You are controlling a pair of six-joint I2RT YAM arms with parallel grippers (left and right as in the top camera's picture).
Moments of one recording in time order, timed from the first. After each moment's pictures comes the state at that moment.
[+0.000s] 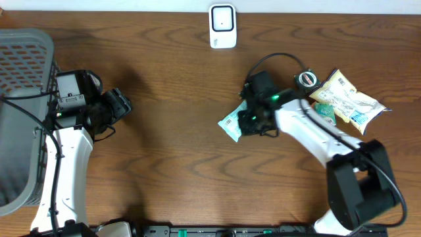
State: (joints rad) left arm 0.20 1.36 1.02 -0.72 0.23 -0.47; right arm 0.47 1.79 1.16 -0.72 -0.17 0.30
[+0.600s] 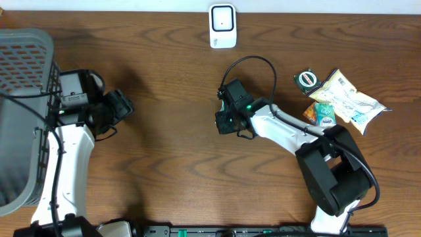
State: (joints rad) left arm 0.18 1.39 1.02 -0.72 0.23 -0.46; right arm 0.58 1.93 1.16 -0.41 -0.15 0.38
